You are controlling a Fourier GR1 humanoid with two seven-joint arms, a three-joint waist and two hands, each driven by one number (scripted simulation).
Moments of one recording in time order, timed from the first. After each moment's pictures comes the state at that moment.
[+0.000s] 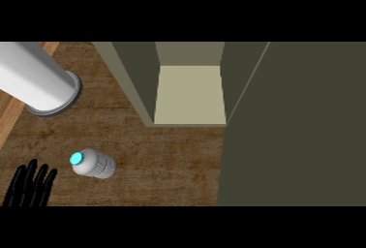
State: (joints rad) left arm 0.58 0.07 -0.02 -2.09 0.25 -0.07 -0.10; right arm 0.60 -0.03 0.28 -2.26 -0.17 0.12 -0.10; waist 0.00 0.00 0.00
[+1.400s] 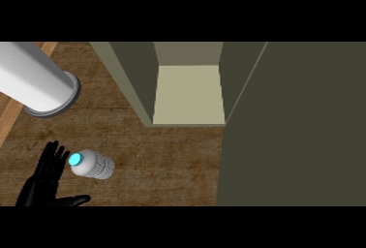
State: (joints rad) left arm 0.14 0.17 0.25 -1.22 0.25 -0.24 -0.33; right arm 0.68 -0.08 0.30 -2.22 -0.19 0.15 -0.23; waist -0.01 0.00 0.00
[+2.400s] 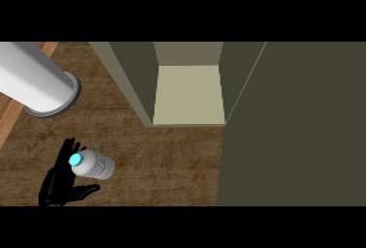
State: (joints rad) left arm -0.15 0.22 0.30 -0.59 0.21 -0.37 -0.64; right arm 0.68 -0.10 0.33 -2.24 -0.18 0.12 -0.23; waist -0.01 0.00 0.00
